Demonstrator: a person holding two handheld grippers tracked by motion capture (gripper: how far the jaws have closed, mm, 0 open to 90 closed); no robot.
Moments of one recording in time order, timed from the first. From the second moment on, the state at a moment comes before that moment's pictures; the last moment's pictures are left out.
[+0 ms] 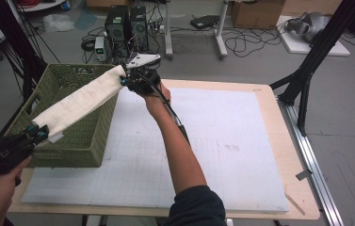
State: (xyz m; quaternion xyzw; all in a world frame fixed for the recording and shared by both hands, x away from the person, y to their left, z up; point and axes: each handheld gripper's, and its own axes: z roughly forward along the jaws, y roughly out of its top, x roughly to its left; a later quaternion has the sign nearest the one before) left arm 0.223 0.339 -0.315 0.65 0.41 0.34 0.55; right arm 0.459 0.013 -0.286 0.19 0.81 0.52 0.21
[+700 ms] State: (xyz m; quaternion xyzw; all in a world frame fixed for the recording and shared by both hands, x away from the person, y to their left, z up) left arm 0.219 0.388 -0.324 0.63 0.46 0.35 0.53; right arm 0.474 0.086 -0.288 0.17 0.82 0.50 0.20
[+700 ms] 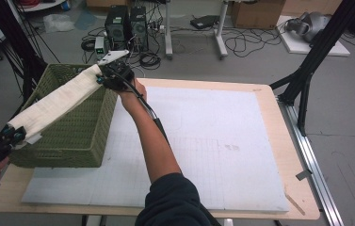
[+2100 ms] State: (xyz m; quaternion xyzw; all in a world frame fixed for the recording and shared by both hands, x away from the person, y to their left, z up) left arm 0.219 0.415 -0.324 0.59 0.49 0.36 0.52; right arm 0.480 0.087 -0.291 0.18 0.83 0.47 0.21
